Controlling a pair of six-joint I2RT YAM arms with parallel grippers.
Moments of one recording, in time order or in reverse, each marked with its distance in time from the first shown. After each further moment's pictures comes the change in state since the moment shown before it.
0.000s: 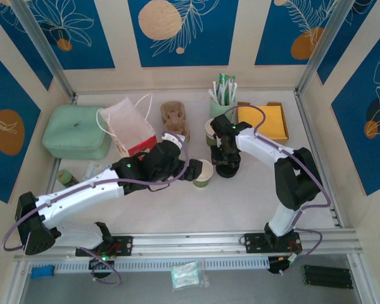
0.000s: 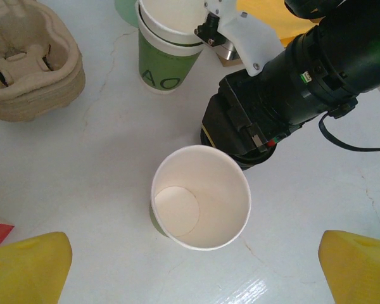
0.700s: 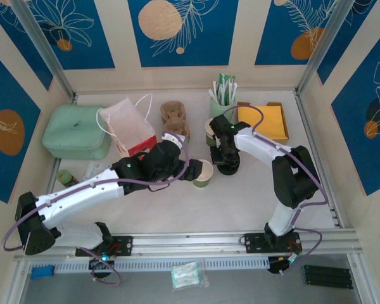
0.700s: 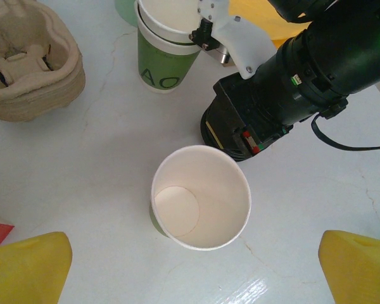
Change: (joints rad) left arm 0.000 0.000 0.000 0.000 0.000 0.000; right arm 0.000 0.022 0.006 -0.002 0.003 -0.015
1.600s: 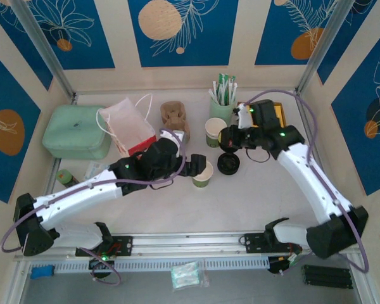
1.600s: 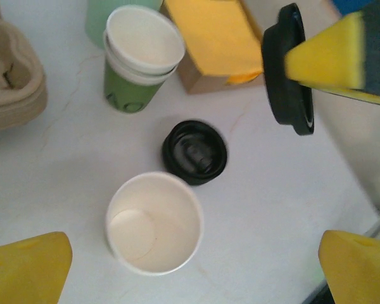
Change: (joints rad) left arm 0.007 -0.030 -0.013 0.140 0.050 -0.096; right arm -0.156 -0.536 0.005 0.106 -0.463 0.104
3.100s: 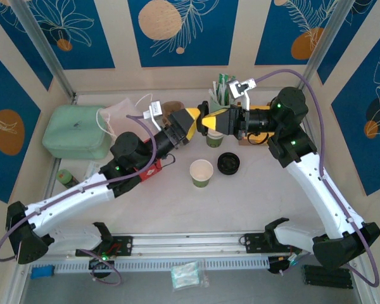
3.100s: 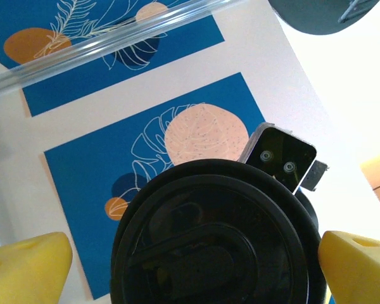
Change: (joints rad) left arm 0.067 -0.066 -0.068 0.845 0.183 -0.584; right arm 0.073 -0.070 0.052 0.793 -0.662 0.374
